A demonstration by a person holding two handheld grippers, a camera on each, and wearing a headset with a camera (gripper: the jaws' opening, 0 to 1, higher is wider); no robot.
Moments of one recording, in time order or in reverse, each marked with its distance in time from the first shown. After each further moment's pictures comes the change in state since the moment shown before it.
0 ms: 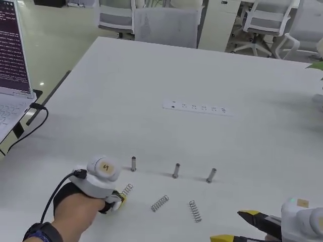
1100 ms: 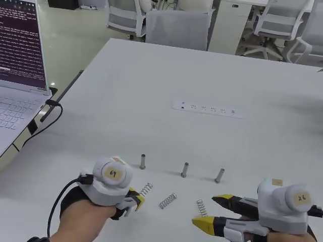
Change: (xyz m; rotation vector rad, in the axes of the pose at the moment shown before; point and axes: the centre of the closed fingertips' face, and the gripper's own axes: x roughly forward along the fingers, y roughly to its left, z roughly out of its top) left arm -0.038 -0.051 0.018 0.064 -0.131 -0.072; right arm 0.045 0.043 0.041 -0.065 -0.033 0.175
